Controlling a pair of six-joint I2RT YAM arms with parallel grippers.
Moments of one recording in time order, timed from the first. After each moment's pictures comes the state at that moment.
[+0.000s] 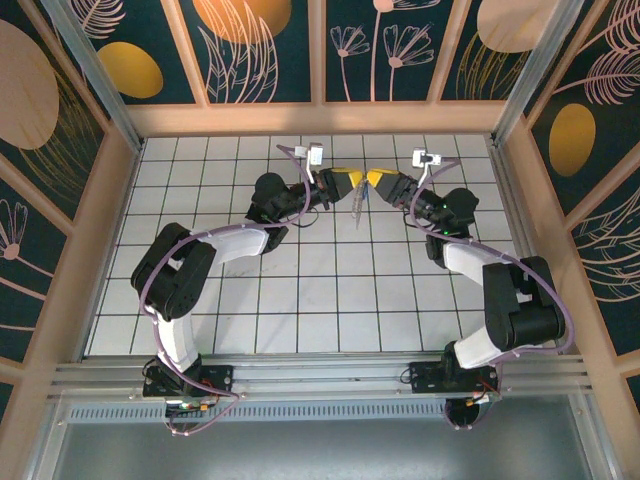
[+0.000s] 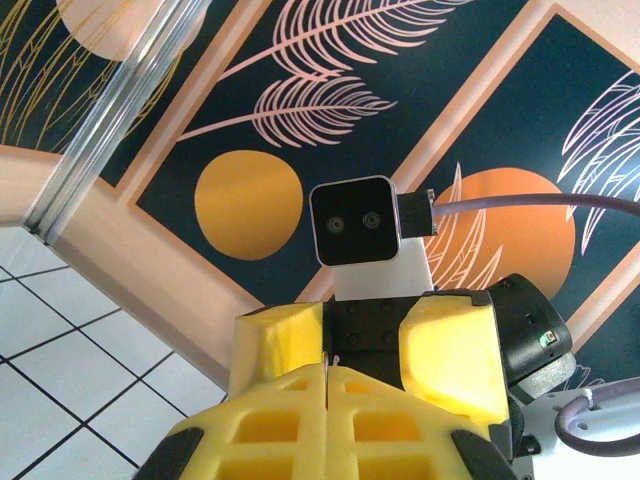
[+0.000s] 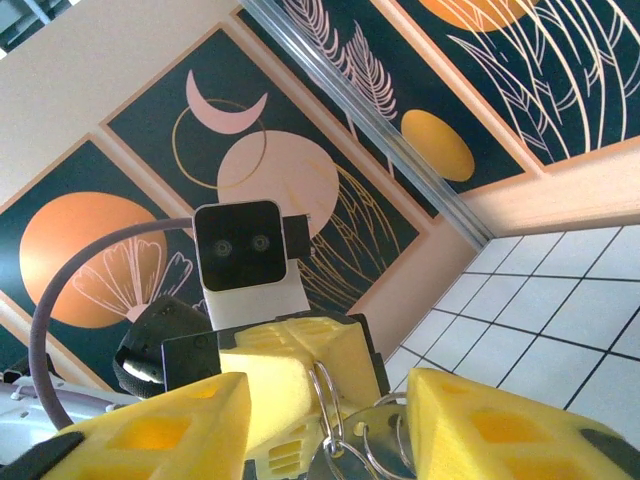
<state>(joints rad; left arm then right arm) -0.63 1.88 1.11 1.09 0.64 -0.88 0.20 1.51 0.69 1.22 -0.88 1.08</state>
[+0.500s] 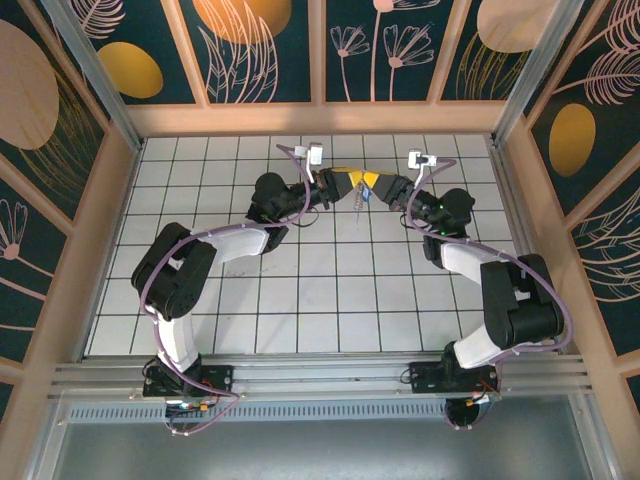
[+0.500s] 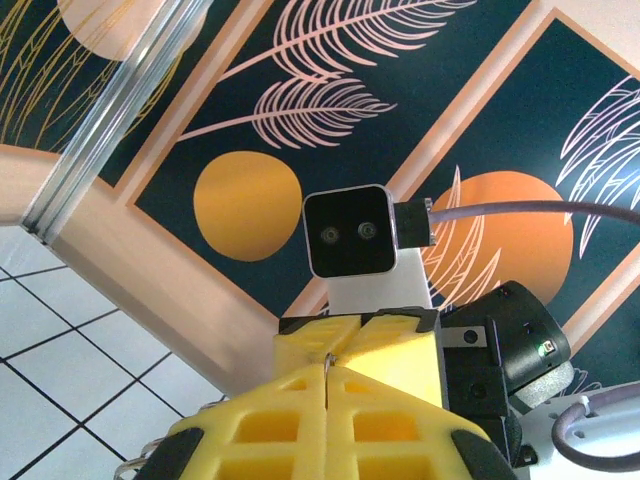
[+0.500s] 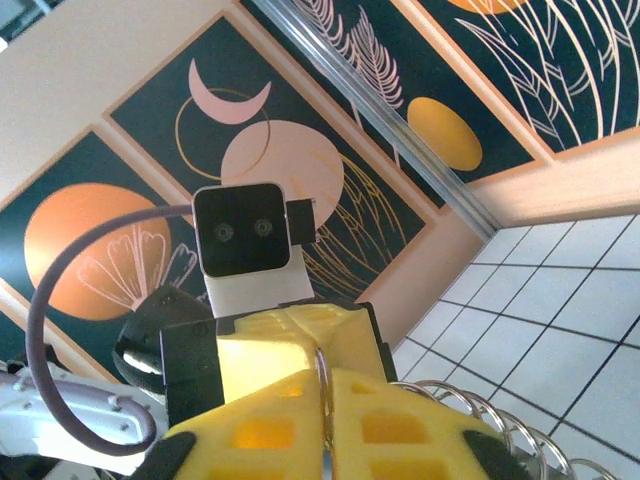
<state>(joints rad) -0.63 1.88 1.11 1.09 0.64 -0.89 0.22 1.52 0.69 1.23 -0.88 1.07</state>
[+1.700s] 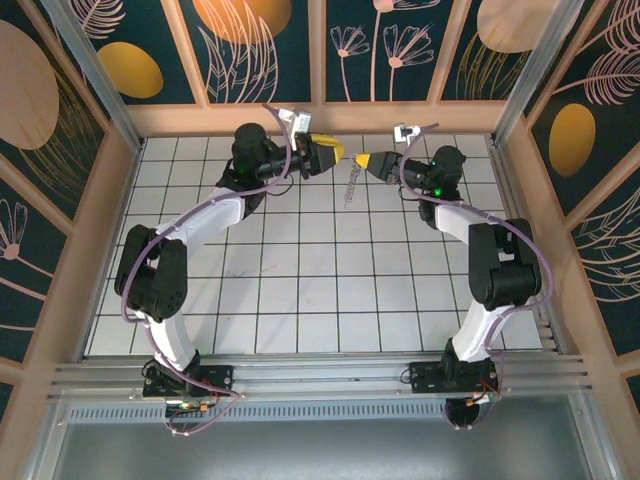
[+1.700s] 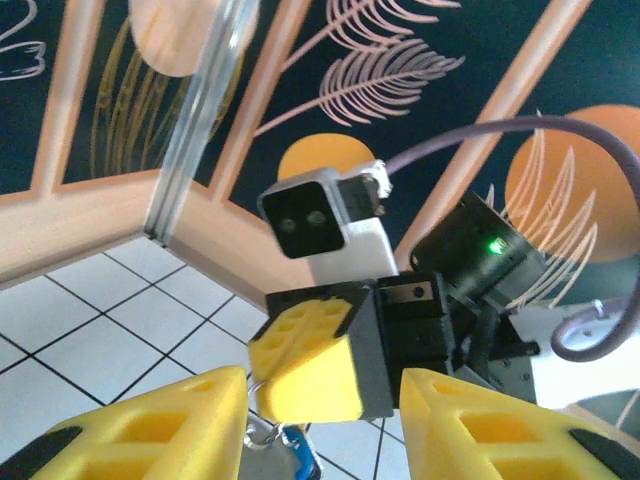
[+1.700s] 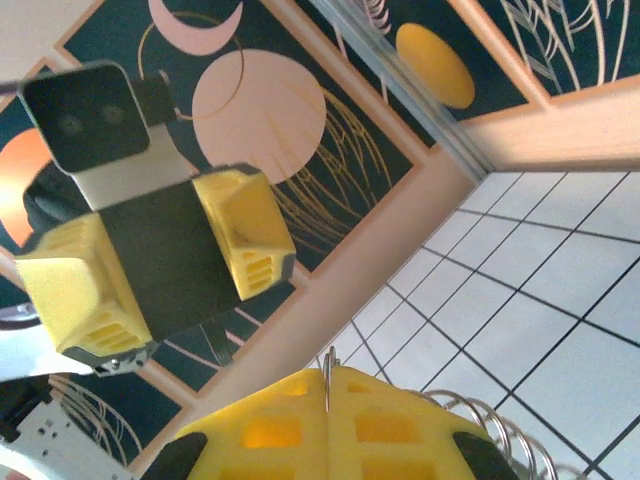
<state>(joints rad) -0.46 1.82 1.39 0.50 0.83 -0.51 0.17 1.79 1.06 0.97 -1.13 0.96</state>
